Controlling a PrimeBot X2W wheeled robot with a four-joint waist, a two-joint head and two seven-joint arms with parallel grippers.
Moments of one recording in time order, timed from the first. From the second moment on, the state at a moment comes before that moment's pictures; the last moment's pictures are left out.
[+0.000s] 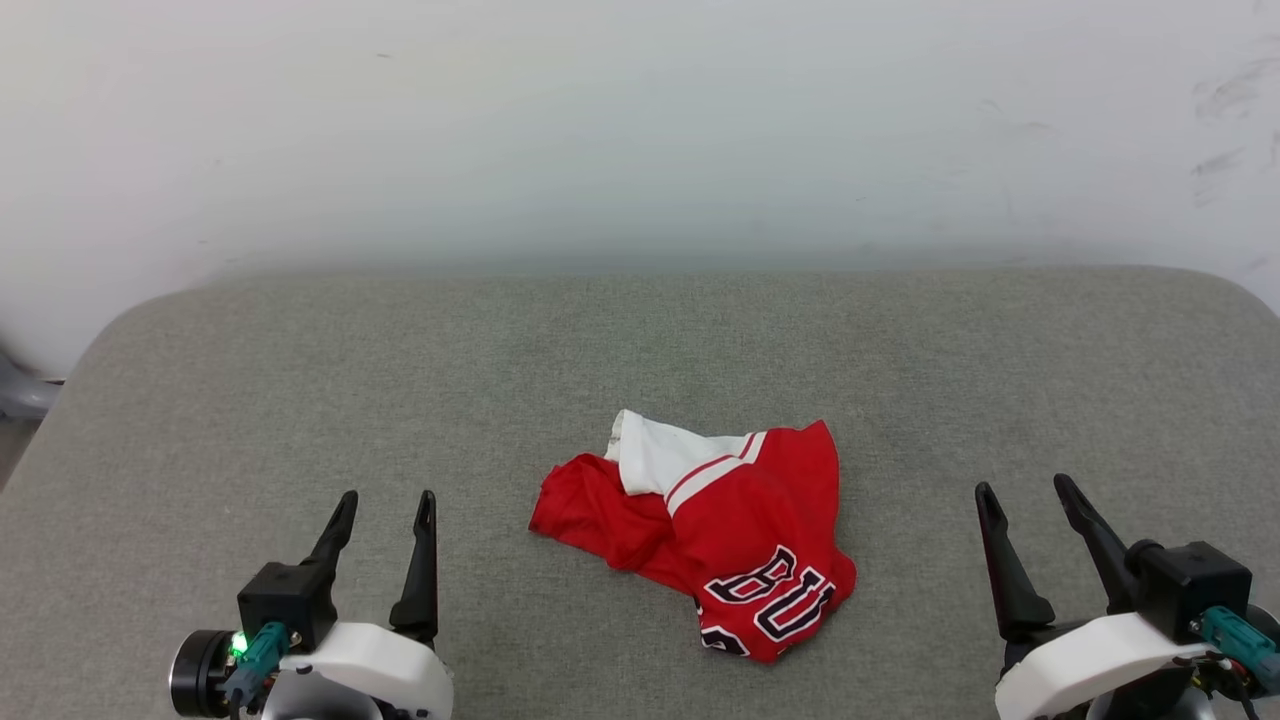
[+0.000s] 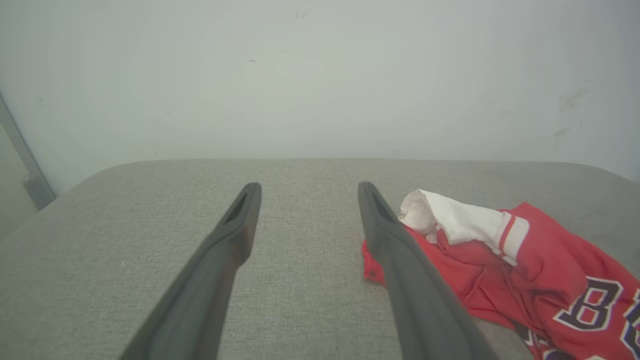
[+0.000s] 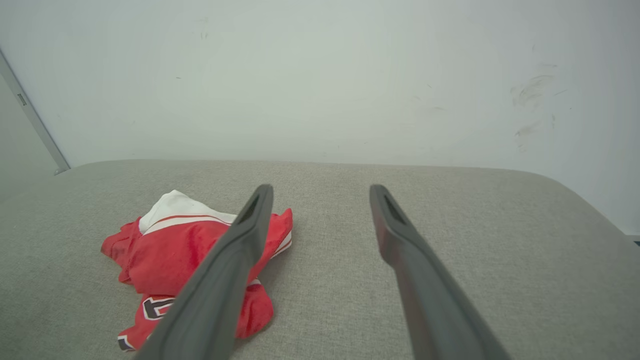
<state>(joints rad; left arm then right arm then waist) -0.07 0.27 -0.27 0.20 -0.39 0.12 -0.26 0.05 -0.05 -0.02 -0.03 0.13 0.13 -0.02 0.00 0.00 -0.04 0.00</state>
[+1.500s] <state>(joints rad) -0.61 0.21 -0.56 0.61 -0.57 -0.13 0.33 -0.06 -0.05 0.01 0.00 0.12 0.13 -0.06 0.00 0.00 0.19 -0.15</state>
